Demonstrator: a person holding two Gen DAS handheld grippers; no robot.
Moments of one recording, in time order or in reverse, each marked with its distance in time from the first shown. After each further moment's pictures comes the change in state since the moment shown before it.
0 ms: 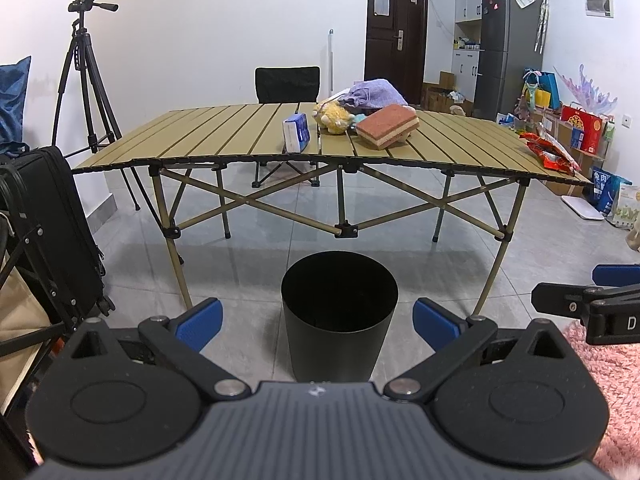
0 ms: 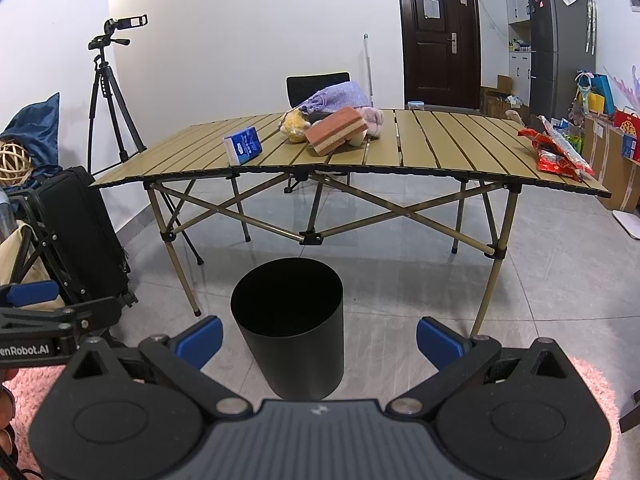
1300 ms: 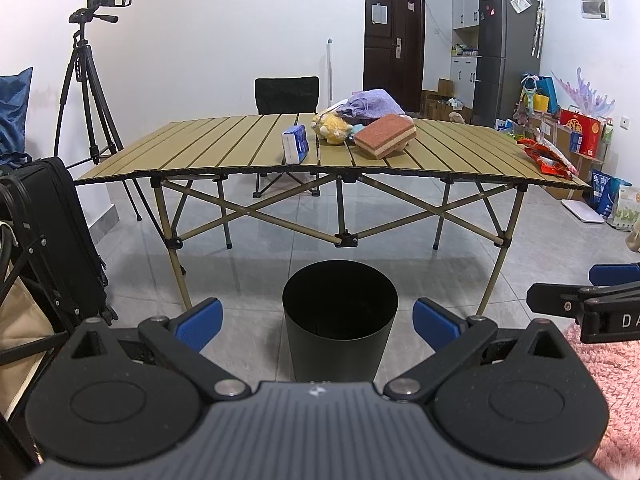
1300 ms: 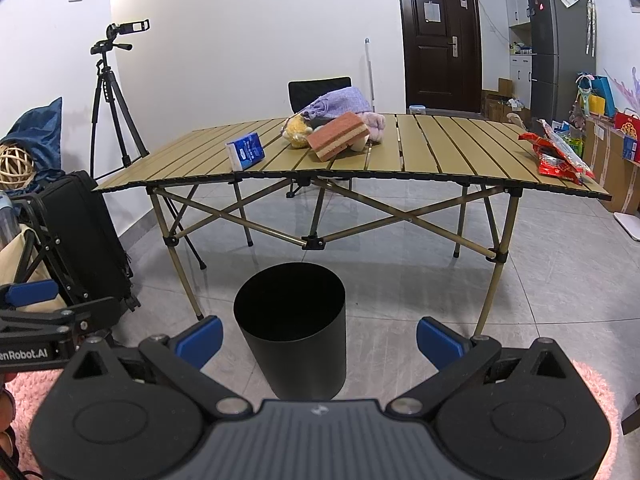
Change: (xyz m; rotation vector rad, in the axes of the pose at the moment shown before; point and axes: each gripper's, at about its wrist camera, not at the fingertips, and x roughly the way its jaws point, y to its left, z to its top) left arm -0.006 0.002 0.006 0.009 -0.030 0.002; right arm -0.003 0.003 0.002 -0.001 -0.012 0.004
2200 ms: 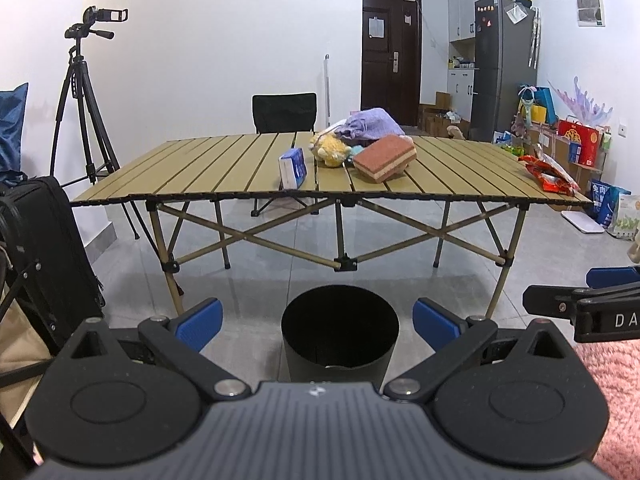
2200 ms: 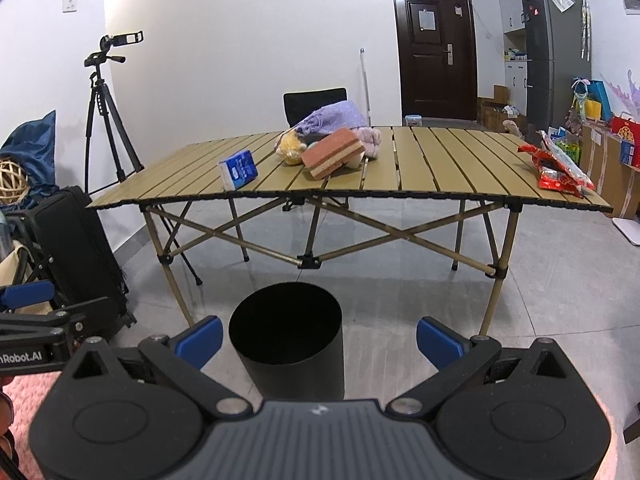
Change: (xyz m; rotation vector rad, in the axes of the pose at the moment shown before) left arm 0.014 -0.006 0.015 0.013 -0.054 0.001; right arm 0.014 -0.004 0.017 0.017 -0.043 -0.009
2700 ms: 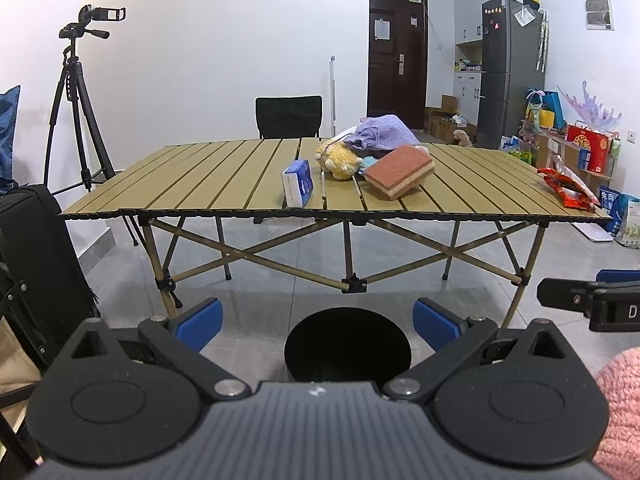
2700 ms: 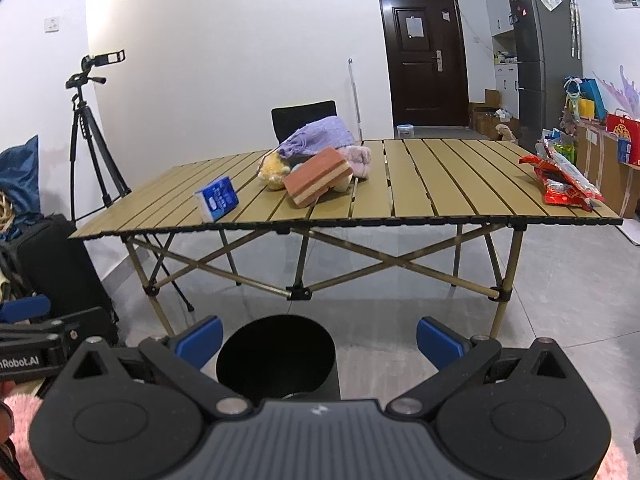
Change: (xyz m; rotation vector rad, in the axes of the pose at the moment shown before) left arm 0.053 0.003 0.031 -0.008 -0.004 0.013; right arm 0.045 -0.021 0.033 0.049 -0.045 -0.002
